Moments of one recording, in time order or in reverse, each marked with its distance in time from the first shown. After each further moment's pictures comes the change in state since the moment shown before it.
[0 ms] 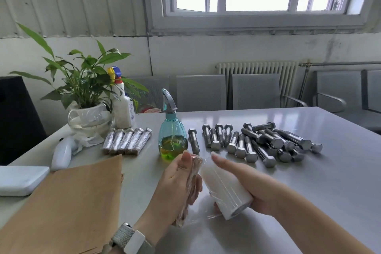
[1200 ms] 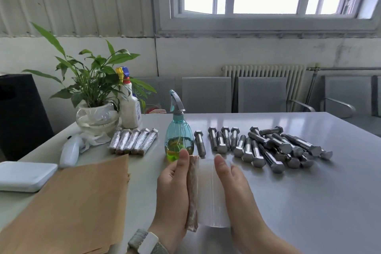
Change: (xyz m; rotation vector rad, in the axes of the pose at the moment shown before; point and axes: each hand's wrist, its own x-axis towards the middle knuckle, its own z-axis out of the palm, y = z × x) left_hand -0.002 -0.007 0.007 -0.241 0.339 0.009; right_hand 0.009 0.031 0.060 0.147 0.301 -0.452
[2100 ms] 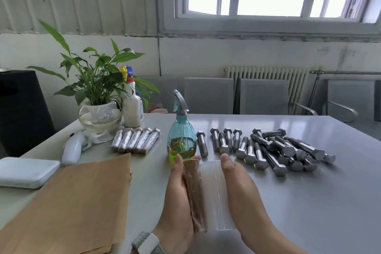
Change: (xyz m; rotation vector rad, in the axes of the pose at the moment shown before) left_hand -0.010 0.006 0.009 -0.427 -0.118 -0.284; right_hand 0.002 -0.008 -0.003 -0.296 0.133 -0.060
